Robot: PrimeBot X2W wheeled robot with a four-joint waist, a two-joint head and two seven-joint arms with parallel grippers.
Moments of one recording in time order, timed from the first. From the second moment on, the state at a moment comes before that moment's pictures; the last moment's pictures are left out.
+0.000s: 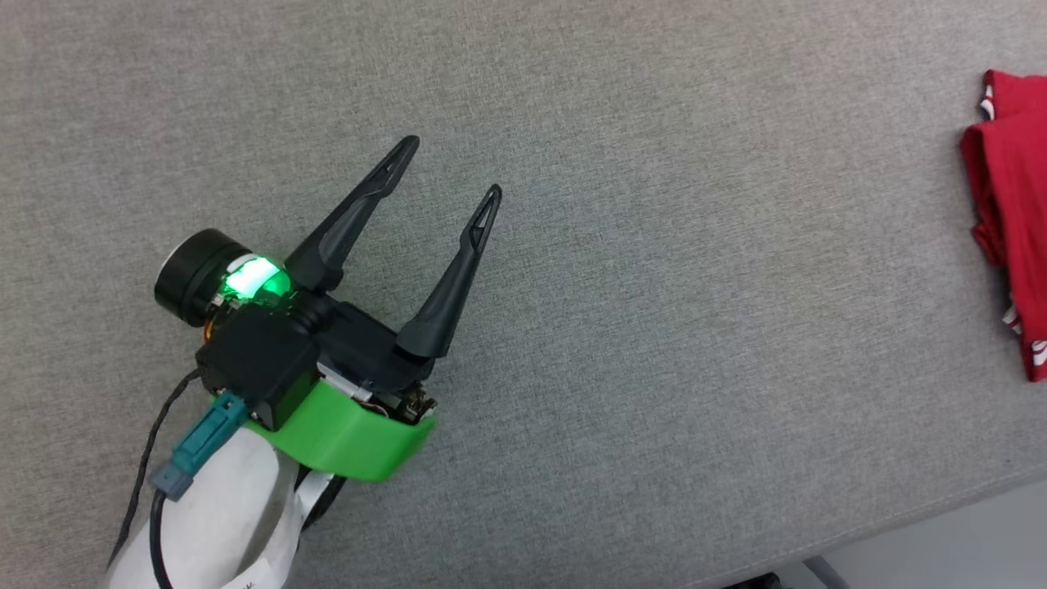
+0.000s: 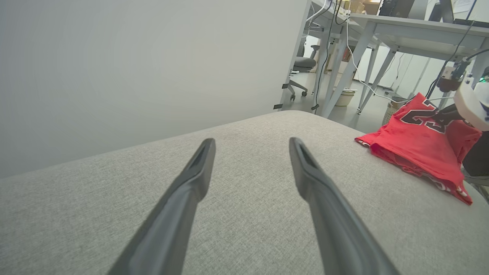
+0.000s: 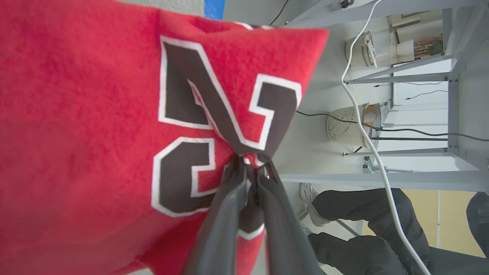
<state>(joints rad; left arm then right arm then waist) -0.38 0.38 -0.42 -0.27 -0.31 -0.13 -0.20 -0.57 -0.76 -0.02 0.46 0.00 0.13 0.33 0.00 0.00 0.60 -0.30</state>
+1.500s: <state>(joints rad) -0.16 0.24 -0.23 -0.08 -0.39 -0.08 -0.26 -0.63 -0.45 0.01 0.40 0.12 0.13 -0.06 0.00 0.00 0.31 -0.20</state>
